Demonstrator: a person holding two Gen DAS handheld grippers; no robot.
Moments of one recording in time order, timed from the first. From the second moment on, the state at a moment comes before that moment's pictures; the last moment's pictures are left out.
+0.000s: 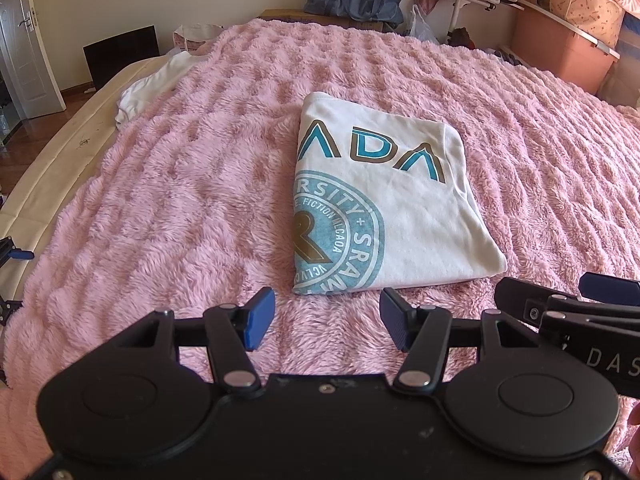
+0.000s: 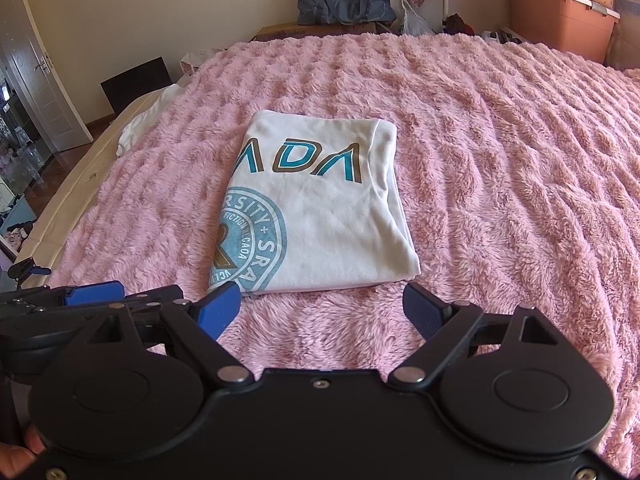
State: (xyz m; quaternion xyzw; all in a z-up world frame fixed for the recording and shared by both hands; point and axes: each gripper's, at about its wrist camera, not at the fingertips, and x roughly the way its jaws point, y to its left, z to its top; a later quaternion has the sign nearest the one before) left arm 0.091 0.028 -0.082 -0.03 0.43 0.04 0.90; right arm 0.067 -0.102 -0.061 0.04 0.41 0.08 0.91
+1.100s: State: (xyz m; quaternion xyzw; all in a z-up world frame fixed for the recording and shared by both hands) left arm 0.097 0.027 -0.085 -0.03 0.43 0.04 0.90; right arm 0.068 -0.102 -0.060 0.04 0.41 0.08 0.91
